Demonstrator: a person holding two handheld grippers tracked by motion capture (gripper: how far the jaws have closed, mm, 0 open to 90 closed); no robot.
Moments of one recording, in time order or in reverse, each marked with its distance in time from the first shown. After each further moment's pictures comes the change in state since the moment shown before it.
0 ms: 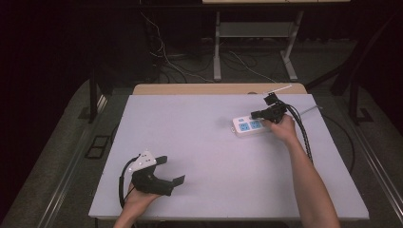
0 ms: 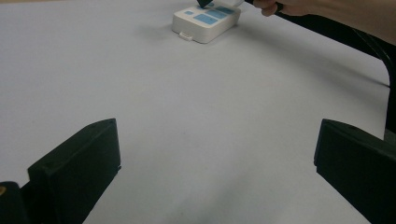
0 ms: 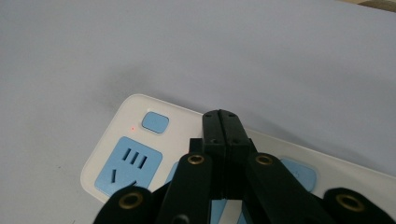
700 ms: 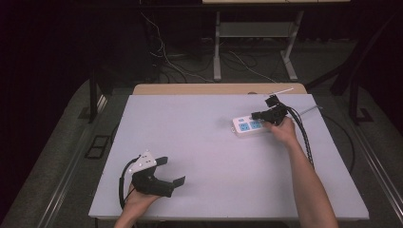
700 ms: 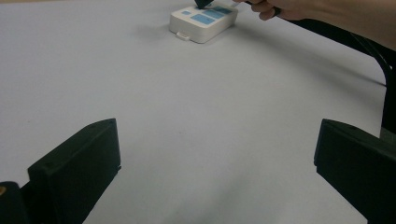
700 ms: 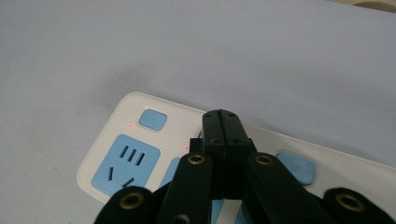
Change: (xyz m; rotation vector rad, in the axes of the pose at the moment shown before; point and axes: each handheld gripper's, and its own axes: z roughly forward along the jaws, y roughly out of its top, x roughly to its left) left arm -0.002 -0.001 0.000 0.001 -0.004 0.000; right arm 0.000 -0.008 0.000 -0.036 -0.010 0.006
